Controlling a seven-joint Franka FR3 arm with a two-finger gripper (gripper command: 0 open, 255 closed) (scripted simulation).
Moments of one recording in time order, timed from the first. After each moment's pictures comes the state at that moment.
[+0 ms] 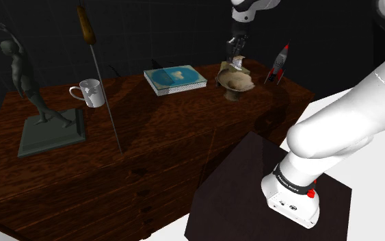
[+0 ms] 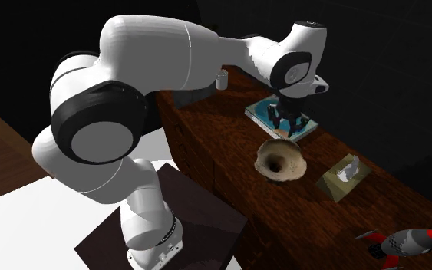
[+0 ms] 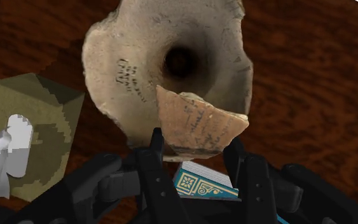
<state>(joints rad) -0.57 -0.18 0.14 -2.07 -0.05 1.92 -0.37</state>
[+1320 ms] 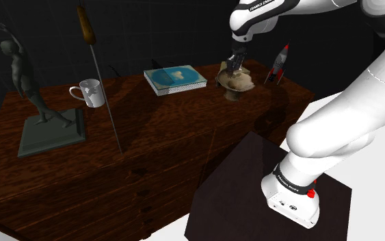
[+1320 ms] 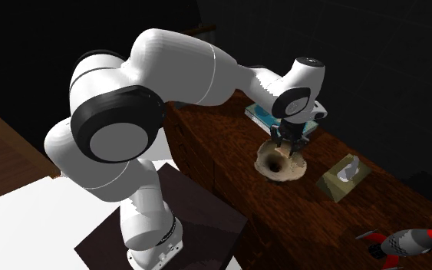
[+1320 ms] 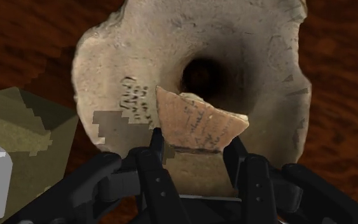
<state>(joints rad) -0.60 -0.11 0.12 -2.19 -0.07 2.12 -0.40</state>
